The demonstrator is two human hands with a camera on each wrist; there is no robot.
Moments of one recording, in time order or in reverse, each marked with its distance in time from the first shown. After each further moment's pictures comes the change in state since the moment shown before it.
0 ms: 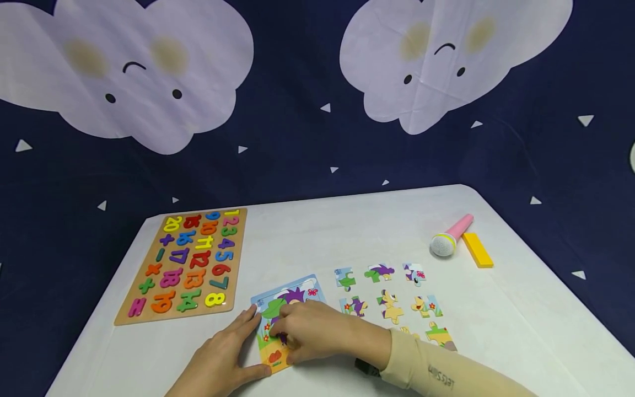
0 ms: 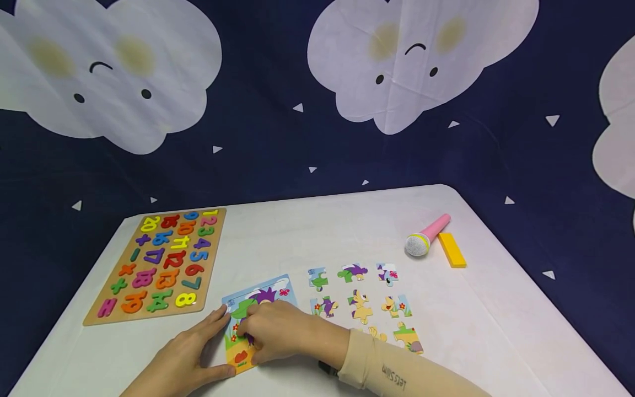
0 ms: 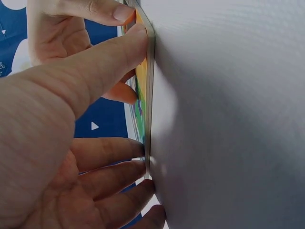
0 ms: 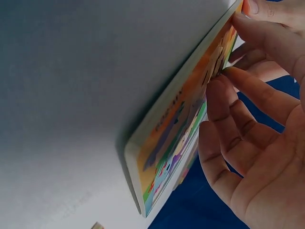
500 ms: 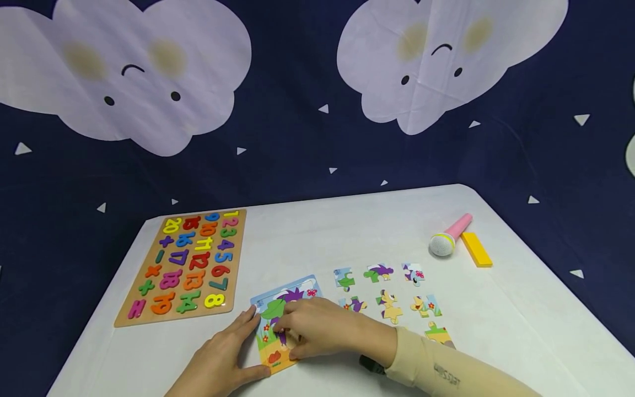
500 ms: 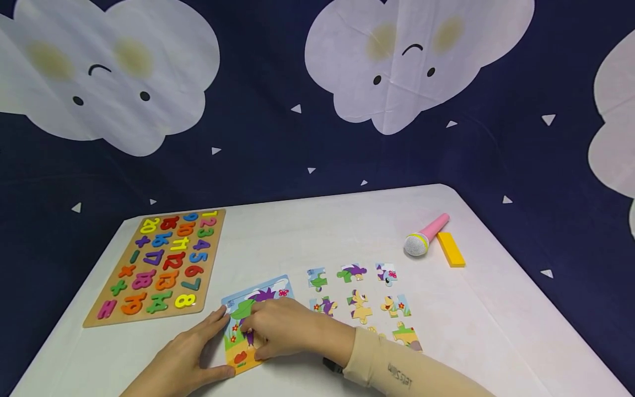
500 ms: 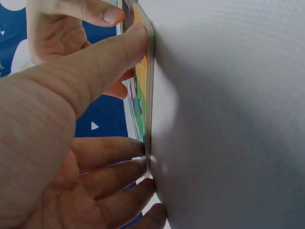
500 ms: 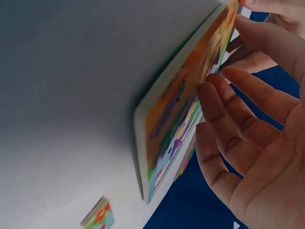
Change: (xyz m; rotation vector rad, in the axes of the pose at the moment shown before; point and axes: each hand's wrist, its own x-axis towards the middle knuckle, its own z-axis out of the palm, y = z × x) left_hand 0.000 -0.001 0.000 -0.007 -0.006 -0.010; right_hand -0.009 0.006 -0.004 -0.009 0.036 -0.014
